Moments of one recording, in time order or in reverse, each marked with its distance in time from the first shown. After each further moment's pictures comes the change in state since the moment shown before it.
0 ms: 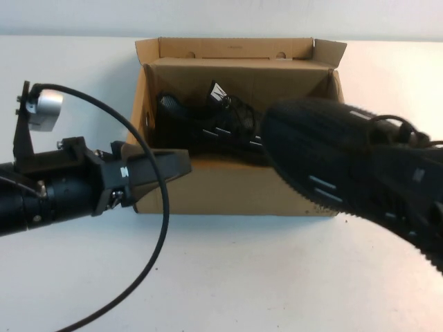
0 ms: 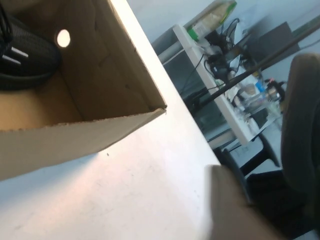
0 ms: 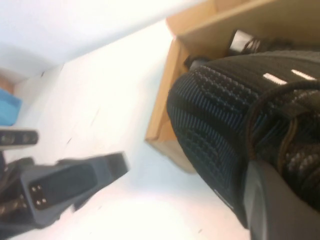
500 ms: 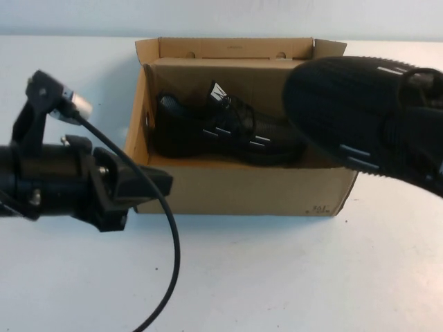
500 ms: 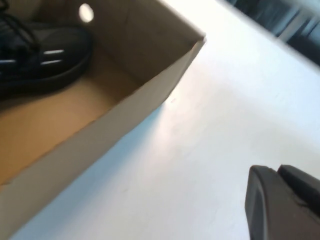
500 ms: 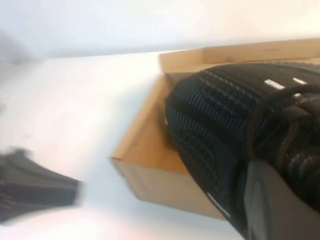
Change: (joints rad) right arm 0.000 -0.012 -0.097 -0.039 0.093 -0.321; left arm 0.000 -0.013 -0.141 0.441 0.002 0.079
